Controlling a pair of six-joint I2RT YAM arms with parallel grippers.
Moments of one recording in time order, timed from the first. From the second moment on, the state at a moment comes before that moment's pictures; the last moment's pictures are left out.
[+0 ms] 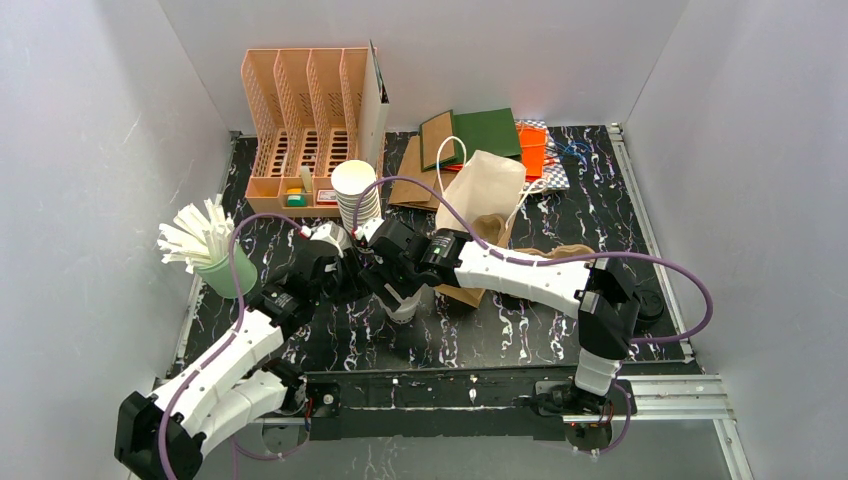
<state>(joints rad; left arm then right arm) -0.54 0.85 0.59 -0.46 0.00 -0.78 1.17 1.77 1.51 -0.71 0.10 0.21</state>
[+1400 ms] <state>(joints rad) -0.53 0.87 0.77 -0.67 -0.14 -0.63 1.17 1.71 1.53 -0.73 0.12 0.23</state>
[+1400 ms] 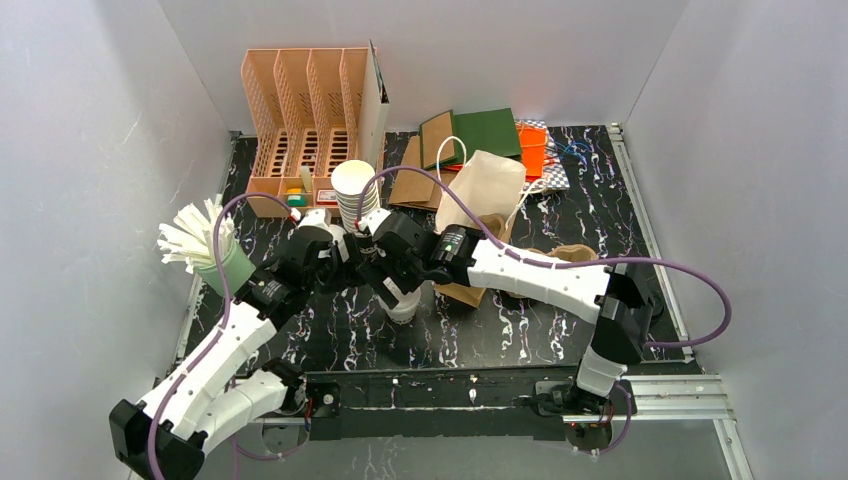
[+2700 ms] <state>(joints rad) -0.53 0.81 0.92 -0.88 -0.31 -0.55 1.17 1.78 1.55 -0.77 0.08 0.22</state>
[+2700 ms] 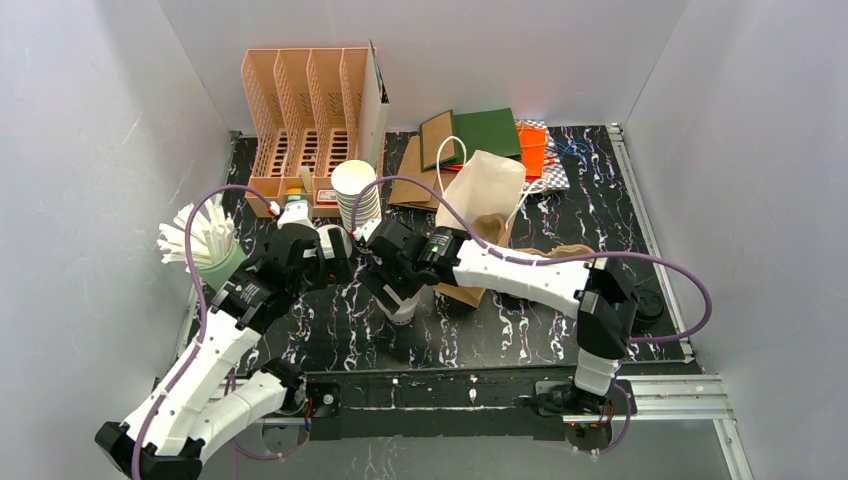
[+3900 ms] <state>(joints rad) -0.53 0.91 1.07 -0.89 -0.36 -0.52 1.17 1.71 1.74 -0.86 0.15 0.14</state>
